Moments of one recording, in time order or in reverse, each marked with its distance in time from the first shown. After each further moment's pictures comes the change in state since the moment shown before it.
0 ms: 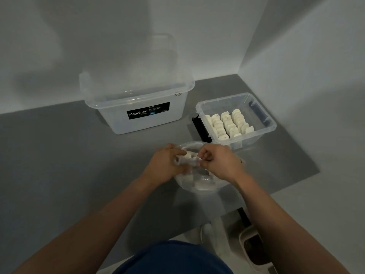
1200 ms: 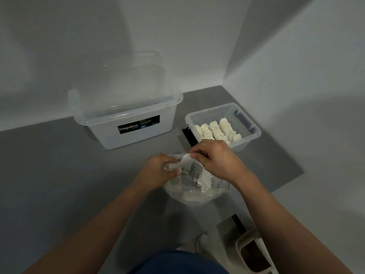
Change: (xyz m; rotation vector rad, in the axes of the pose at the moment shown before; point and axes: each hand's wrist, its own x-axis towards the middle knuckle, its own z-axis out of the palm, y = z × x) left_hand 0.014 -0.010 -0.010 -0.097 -0.027 0.002; right_hand -0.004 -0.029 -0.039 -0.103 0.186 -0.292
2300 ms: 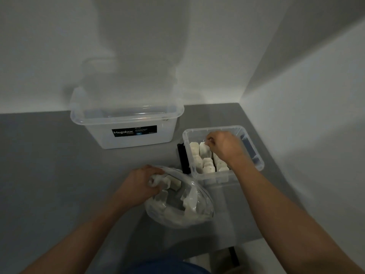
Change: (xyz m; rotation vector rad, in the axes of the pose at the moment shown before) left_hand -0.001 0.020 0.013 0.130 0.090 -0.200; right_hand 0.122 0.140 -0.016 -0.348 -0.130 0.126
